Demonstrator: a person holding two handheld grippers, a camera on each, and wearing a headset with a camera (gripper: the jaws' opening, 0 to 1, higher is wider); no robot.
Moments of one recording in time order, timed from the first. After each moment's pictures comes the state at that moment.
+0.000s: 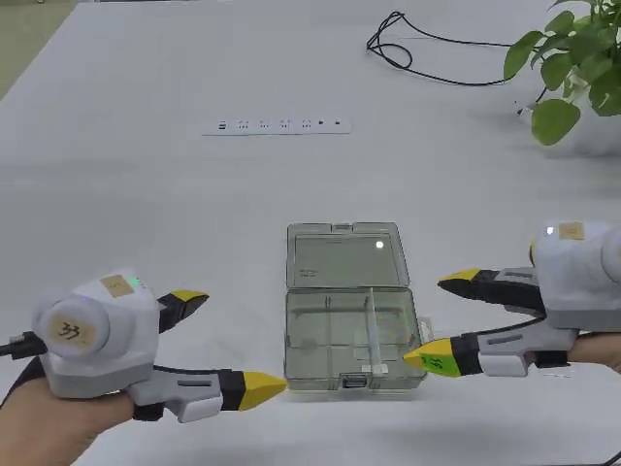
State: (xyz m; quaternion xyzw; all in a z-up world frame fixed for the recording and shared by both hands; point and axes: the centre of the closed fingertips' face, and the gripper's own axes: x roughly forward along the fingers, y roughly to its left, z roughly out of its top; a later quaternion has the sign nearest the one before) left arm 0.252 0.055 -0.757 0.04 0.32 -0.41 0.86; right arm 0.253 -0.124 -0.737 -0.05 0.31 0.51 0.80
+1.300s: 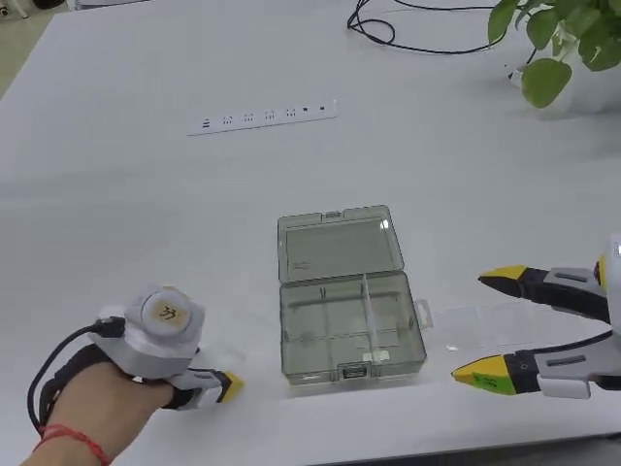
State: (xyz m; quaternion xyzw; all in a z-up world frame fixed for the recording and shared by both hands) left arm 0.254 0.107 -0.852 0.20 0.51 -0.29 0.78; right arm 0.236 -0.162 -0.747 -0.04 0.27 0.50 0.82
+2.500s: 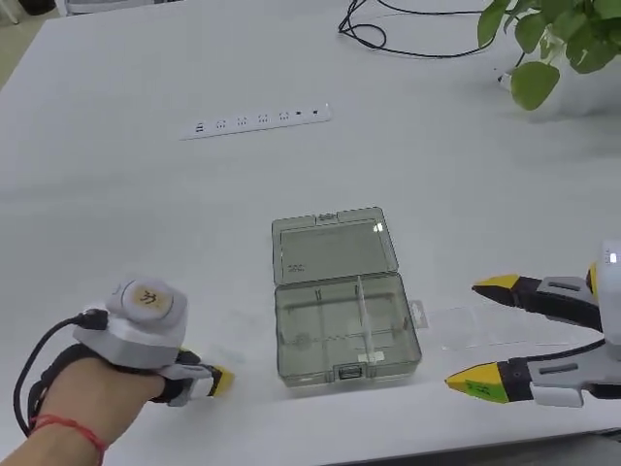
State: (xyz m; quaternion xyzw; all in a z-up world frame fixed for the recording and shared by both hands) left arm 0.251 0.102 -0.844 0.08 0.53 -0.27 0.80; right arm 0.227 -0.158 -0.747 -0.04 0.28 0.49 0.83
